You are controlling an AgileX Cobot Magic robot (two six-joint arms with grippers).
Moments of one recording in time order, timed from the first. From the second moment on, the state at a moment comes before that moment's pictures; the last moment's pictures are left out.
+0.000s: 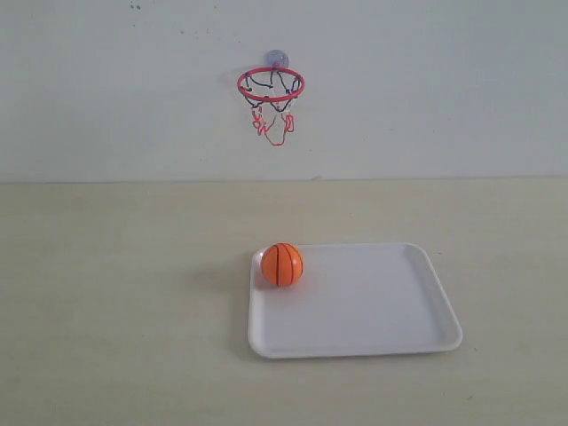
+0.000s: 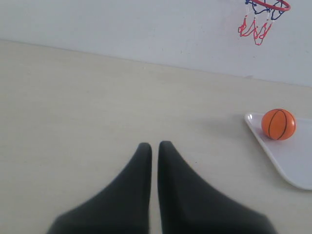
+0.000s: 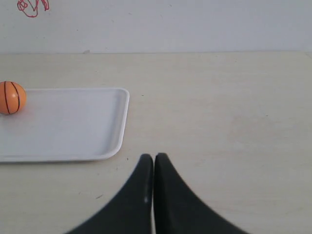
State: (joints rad) left arm -0.04 0.00 0.00 -0.15 0.31 -0.05; right arm 0.08 0.01 0.00 0.07 0.34 -0.02
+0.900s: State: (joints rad) left arm -0.04 0.00 0.00 -0.15 0.31 -0.05; right arm 0.08 0.14 -0.19 0.08 -0.13 -0.04
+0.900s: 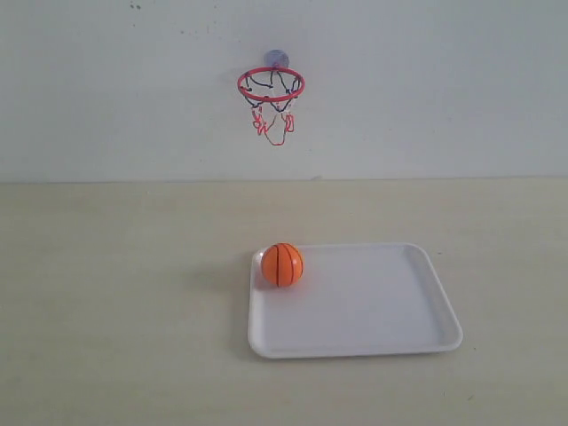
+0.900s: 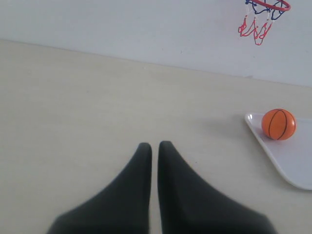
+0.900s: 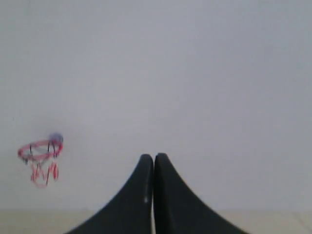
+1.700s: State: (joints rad) left arm -0.04 0.00 0.00 -0.15 0.31 -0.05; right arm 0.08 0.83 -0.33 0.08 -0.34 0.20
